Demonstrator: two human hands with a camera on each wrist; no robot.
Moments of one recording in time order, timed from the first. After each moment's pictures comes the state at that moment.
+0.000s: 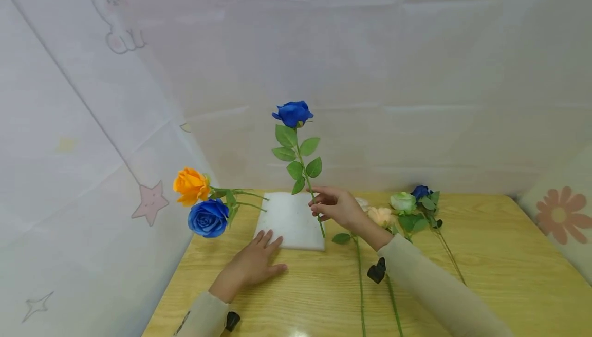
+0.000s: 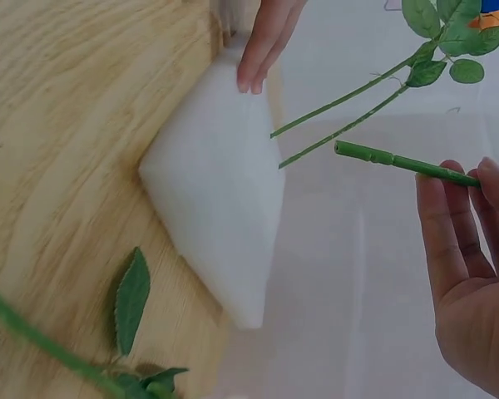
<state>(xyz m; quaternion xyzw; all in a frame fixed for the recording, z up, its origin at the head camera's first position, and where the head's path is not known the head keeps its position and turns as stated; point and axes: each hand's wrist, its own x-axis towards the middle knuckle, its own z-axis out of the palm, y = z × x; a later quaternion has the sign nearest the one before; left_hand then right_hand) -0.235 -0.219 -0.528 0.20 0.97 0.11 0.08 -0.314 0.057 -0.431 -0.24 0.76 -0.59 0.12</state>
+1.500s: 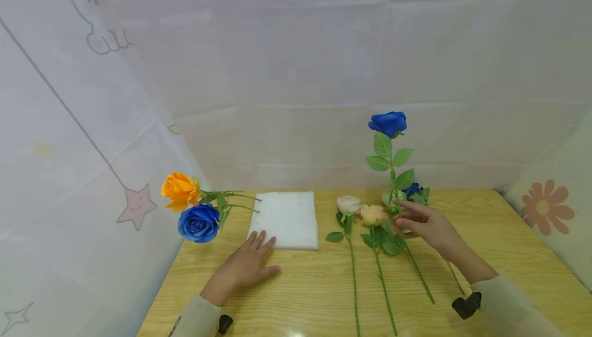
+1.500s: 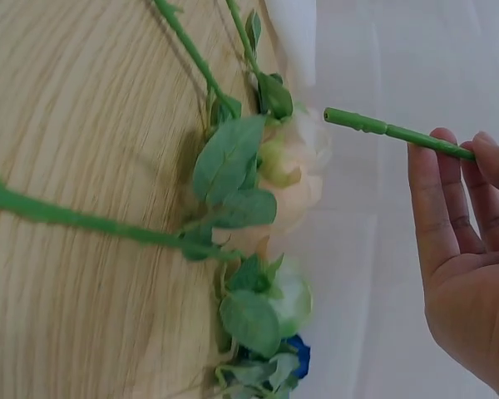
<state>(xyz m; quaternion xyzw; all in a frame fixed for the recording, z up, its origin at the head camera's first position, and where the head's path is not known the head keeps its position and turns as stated) -0.233 -0.222 -0.526 0.21 0.96 0.13 0.08 -0.259 0.256 -0.434 -0.14 0.82 -0.55 0.08</state>
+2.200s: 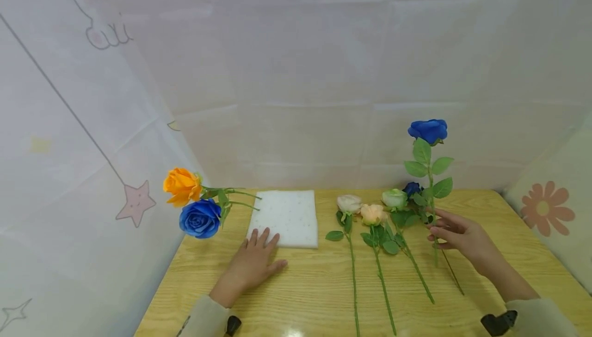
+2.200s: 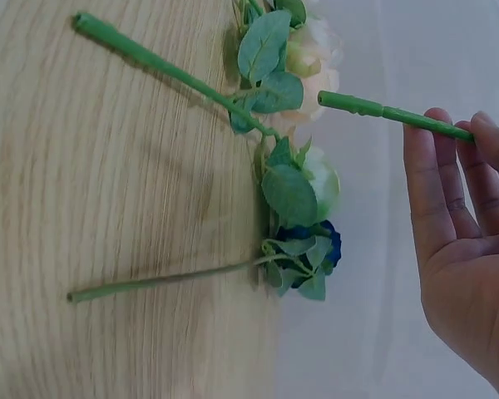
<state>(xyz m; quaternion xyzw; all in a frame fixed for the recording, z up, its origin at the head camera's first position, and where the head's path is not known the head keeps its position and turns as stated) -0.230 -0.204 -0.536 0.17 0.98 0.09 0.05 -0.234 0.320 -0.443 -0.10 0.83 -0.54 0.05</state>
